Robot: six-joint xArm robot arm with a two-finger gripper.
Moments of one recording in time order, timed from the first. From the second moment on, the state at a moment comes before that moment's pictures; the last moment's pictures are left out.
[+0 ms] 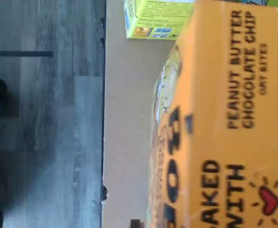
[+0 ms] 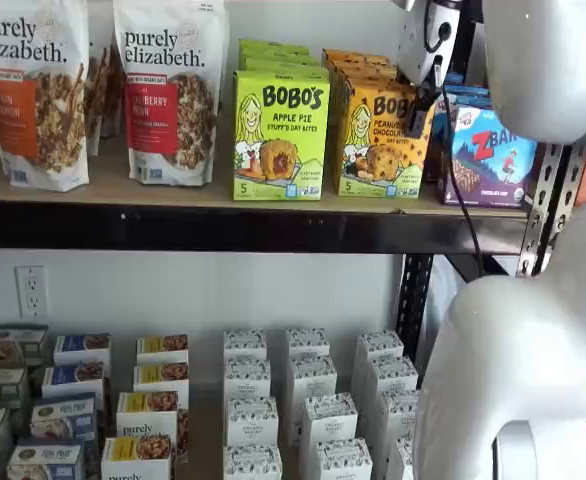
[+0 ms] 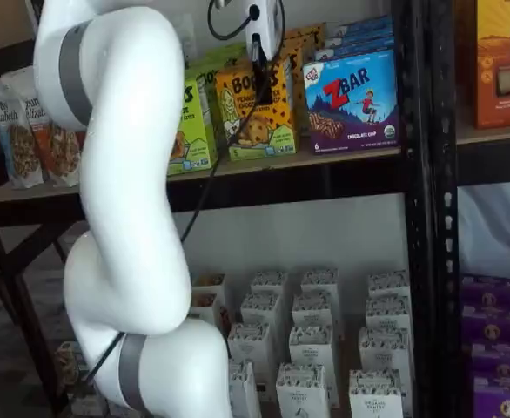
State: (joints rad) arm -0.14 -0.10 -1.60 0.13 1.59 -1.69
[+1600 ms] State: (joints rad) arm -0.14 -0.10 -1.59 0.13 1.57 -1.69
